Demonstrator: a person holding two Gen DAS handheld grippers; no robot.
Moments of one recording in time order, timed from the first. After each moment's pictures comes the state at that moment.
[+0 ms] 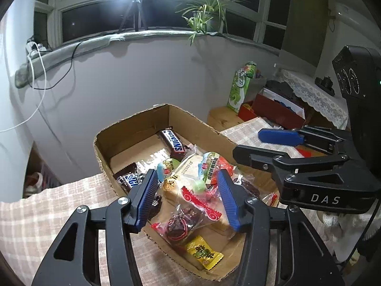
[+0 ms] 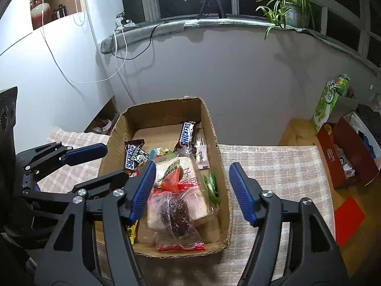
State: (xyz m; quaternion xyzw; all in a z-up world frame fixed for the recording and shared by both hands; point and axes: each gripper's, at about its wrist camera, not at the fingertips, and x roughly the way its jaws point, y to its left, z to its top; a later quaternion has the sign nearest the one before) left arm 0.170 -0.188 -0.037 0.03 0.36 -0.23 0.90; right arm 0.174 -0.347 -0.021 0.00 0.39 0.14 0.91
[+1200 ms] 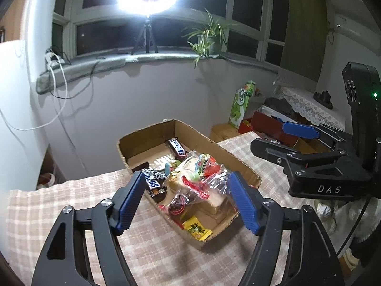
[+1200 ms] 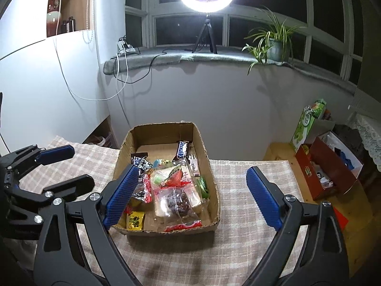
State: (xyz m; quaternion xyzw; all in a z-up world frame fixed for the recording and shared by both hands) left arm 0.103 -0.163 -0.001 0.02 0.31 -0.20 0.93; right arm 0.094 -0.339 0.024 -0.03 0.30 0.10 0.95
